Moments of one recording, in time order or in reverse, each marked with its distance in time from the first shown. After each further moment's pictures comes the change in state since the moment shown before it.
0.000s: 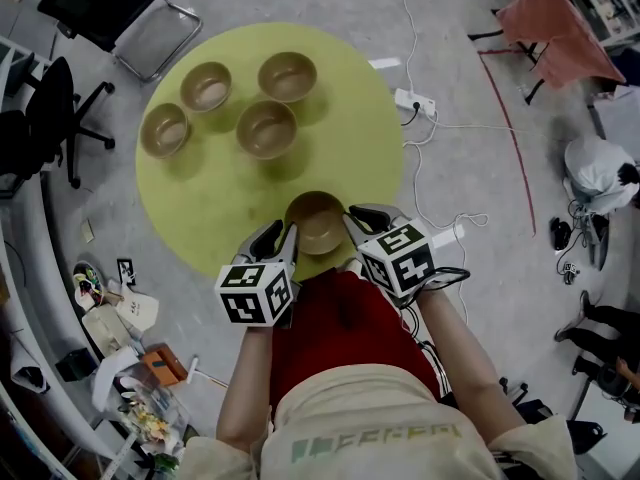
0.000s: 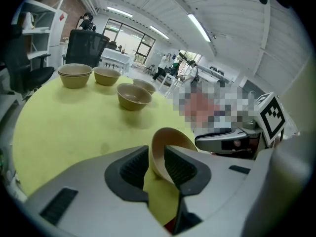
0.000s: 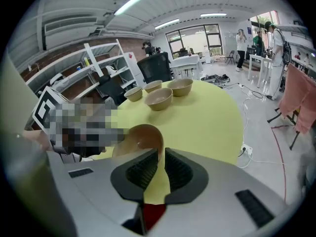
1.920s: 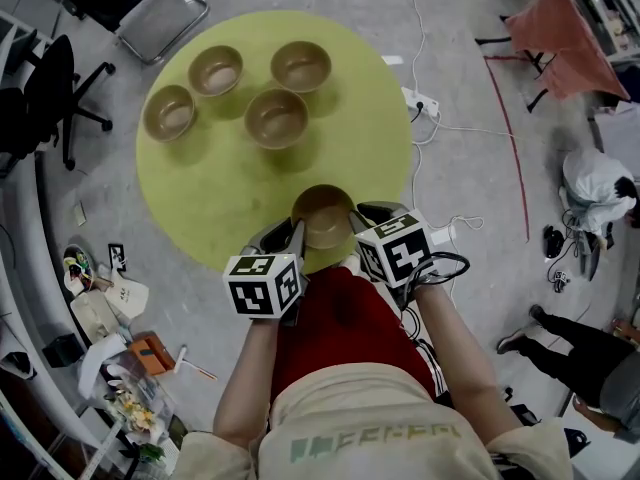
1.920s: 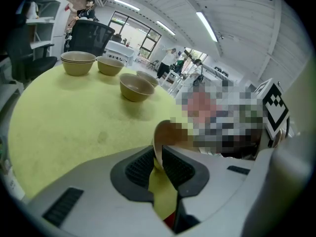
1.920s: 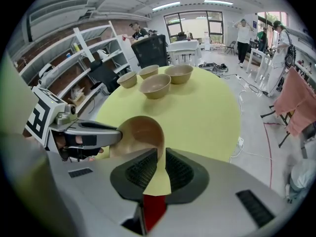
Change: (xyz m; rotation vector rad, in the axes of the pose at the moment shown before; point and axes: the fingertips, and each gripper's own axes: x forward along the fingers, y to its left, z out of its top) left arm 0.009 0.003 -0.015 -0.075 0.047 -0.011; right arm 0.009 -0.002 -0.008 0.003 0.193 -0.074
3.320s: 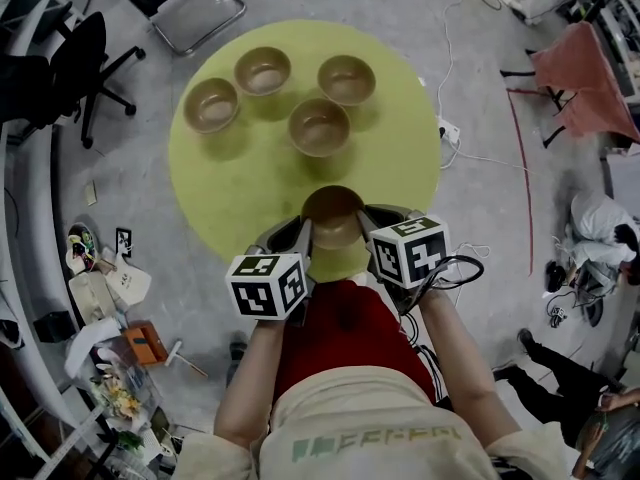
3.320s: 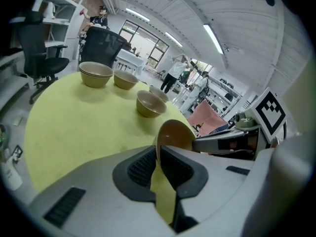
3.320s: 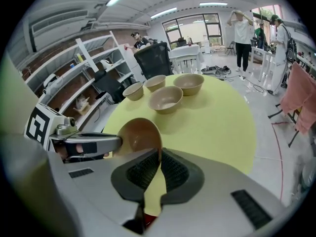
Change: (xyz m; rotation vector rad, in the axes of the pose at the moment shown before) left arm -0.030 0.032 0.033 -0.083 -0.108 0.034; right arm 0.010 0.032 0.051 0.036 -0.075 0.075
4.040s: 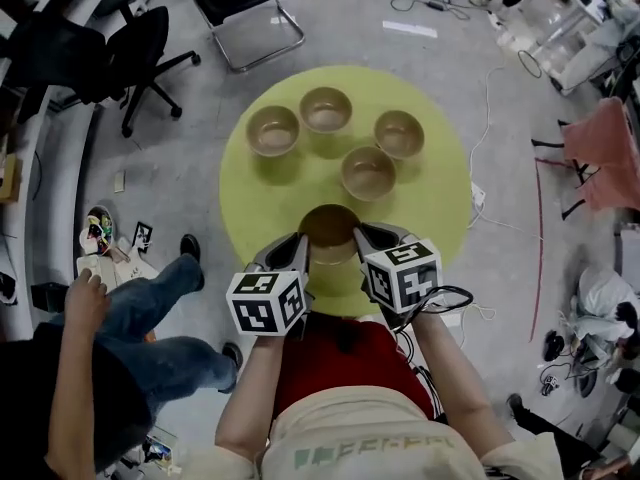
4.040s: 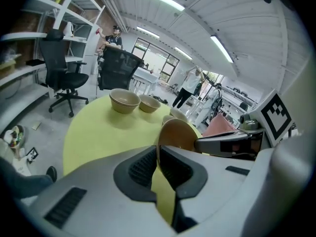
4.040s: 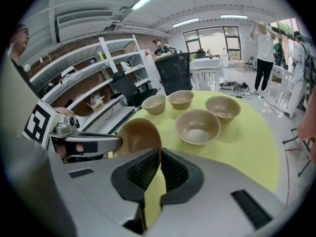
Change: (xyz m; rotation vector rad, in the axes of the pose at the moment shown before) left arm -0.051 0.061 0.052 -0.046 -0.171 0.166; right arm 0.028 0.069 0.072 -0.193 -0.098 0.095
